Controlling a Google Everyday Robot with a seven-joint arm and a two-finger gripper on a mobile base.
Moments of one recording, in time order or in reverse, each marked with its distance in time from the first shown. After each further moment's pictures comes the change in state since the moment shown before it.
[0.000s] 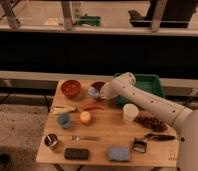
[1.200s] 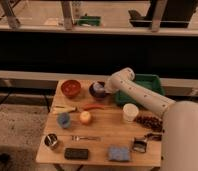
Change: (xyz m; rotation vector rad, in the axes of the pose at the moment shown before) arm 0.046 -0.043 0.034 0.017 0.101 -0.006
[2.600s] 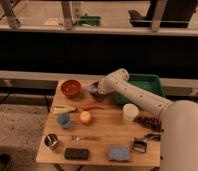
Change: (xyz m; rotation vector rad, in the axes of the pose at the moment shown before) arm -0.044 0.009 -0.003 0.007 -0.074 -0.025
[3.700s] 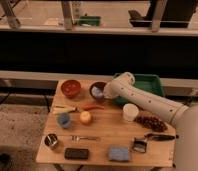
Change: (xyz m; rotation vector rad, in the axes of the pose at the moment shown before) arm 0.031 0.033 -0.027 -0.019 0.079 0.000
